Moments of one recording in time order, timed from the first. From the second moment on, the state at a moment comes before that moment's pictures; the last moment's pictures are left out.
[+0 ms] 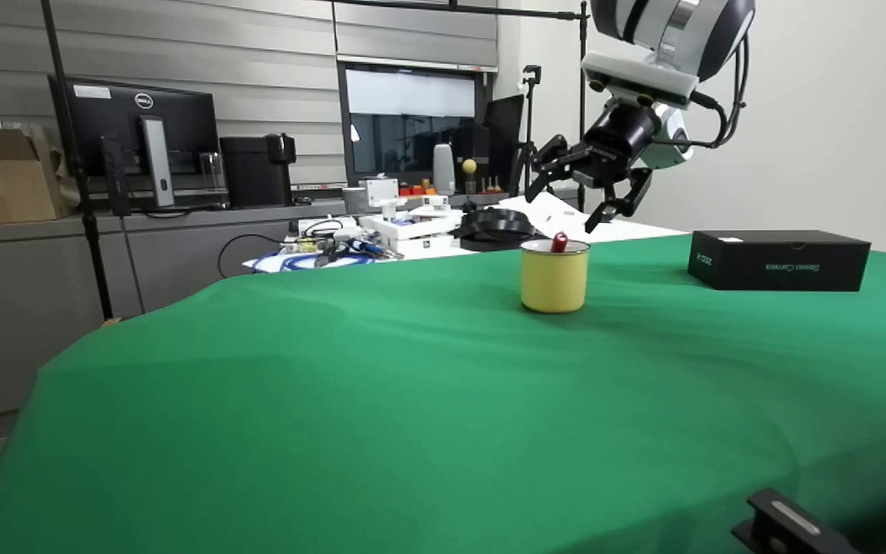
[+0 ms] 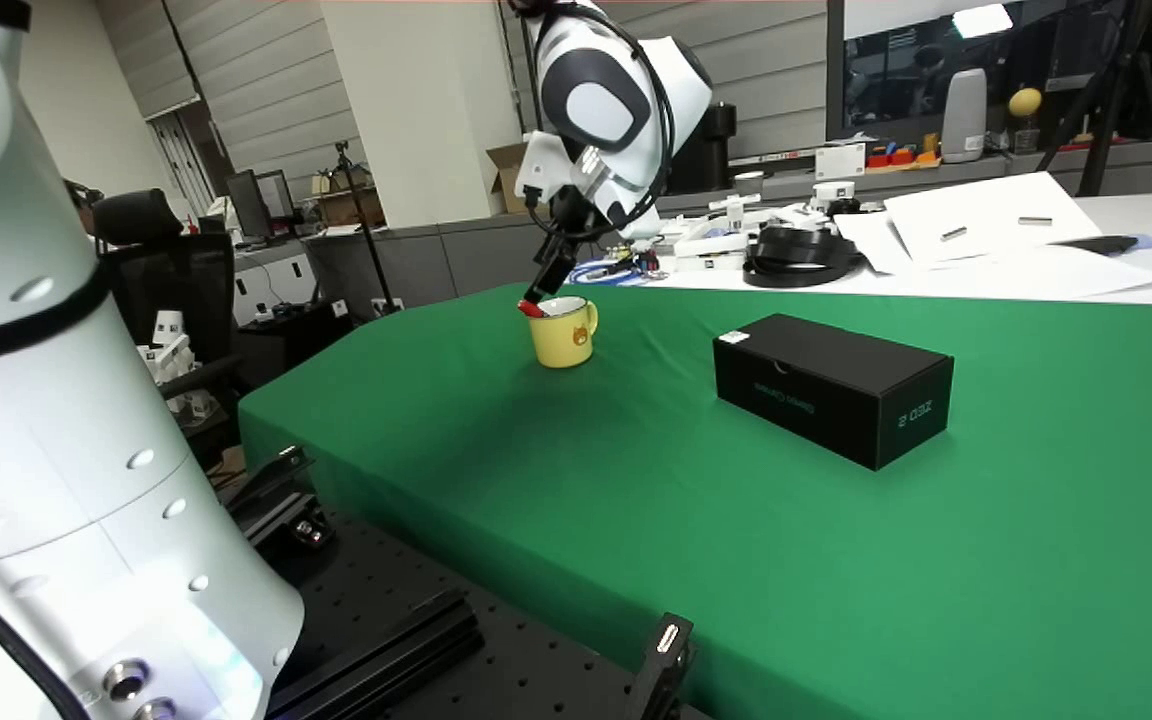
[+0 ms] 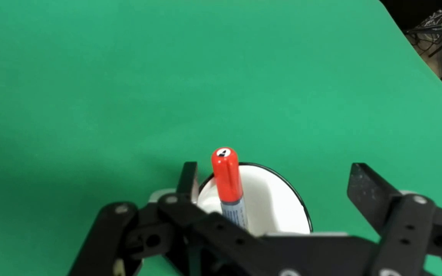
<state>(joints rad) -0.04 0.43 -0.02 -2.07 0.96 2.03 0.20</state>
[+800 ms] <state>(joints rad) -0.03 0.49 -0.02 -2.06 0.96 2.02 0.19</state>
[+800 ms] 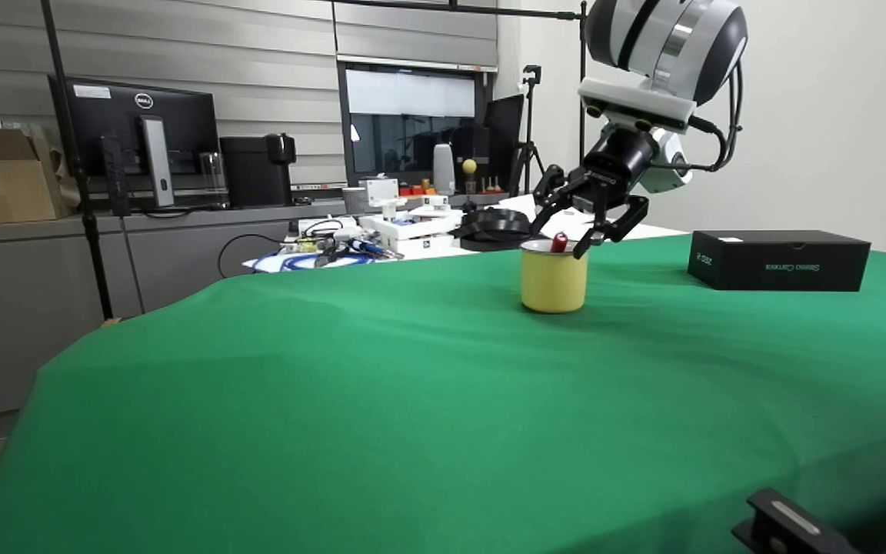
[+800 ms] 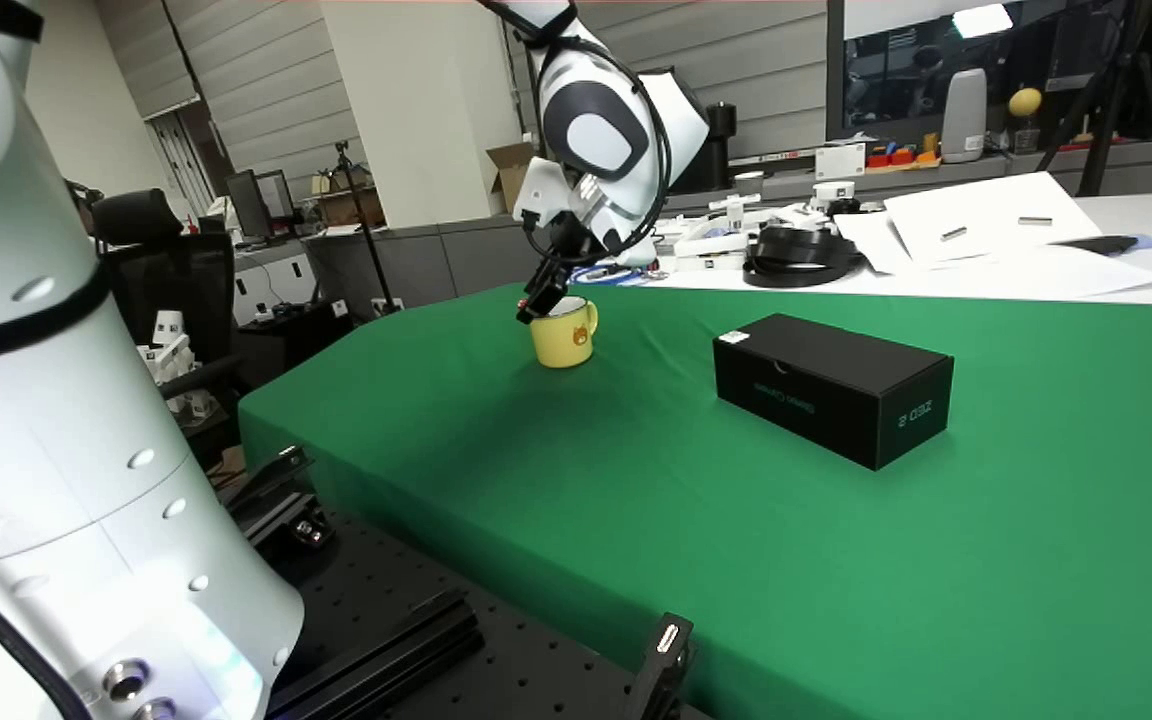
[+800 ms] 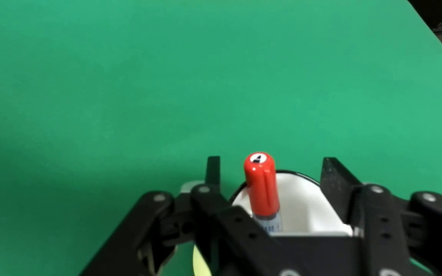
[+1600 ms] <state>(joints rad) -0.02 0.49 -0.02 -2.06 0.96 2.02 0.19</state>
